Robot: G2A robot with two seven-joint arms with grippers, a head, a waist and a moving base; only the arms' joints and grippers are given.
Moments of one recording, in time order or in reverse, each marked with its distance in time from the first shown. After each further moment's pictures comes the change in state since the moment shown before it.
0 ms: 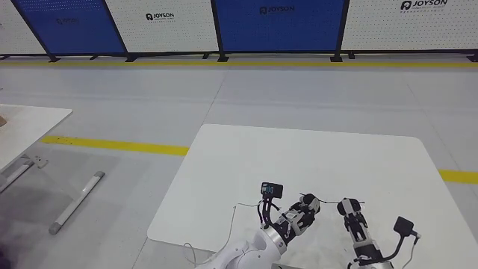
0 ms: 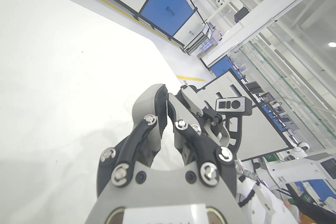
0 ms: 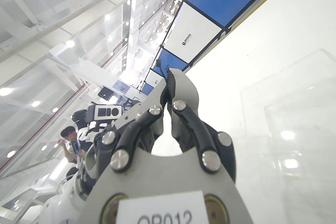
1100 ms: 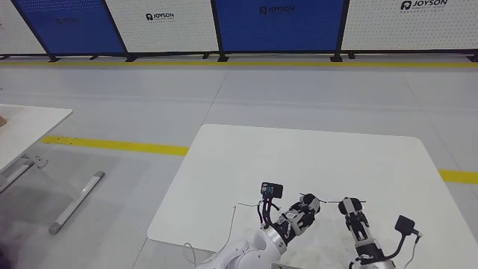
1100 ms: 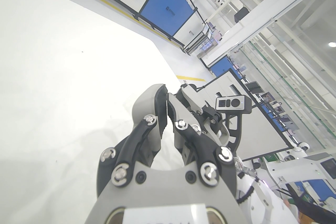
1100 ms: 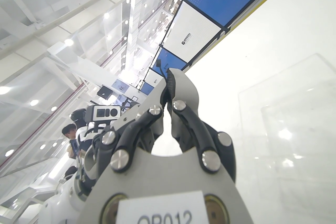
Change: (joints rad) left arm 0.000 0.000 0.000 0.000 0.000 0.000 0.000; right arm 0.006 0.000 0.010 0.004 -0.002 0.000 0.020
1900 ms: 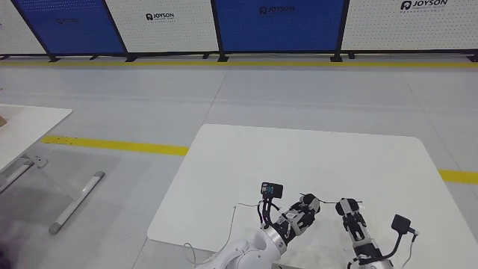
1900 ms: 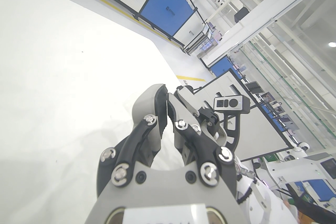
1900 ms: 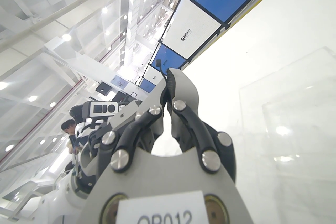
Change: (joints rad) left arm 0.000 0.000 0.000 0.000 0.000 0.000 0.000; right arm 0.006 -0.005 -0.001 0.010 -0.012 0.000 0.025
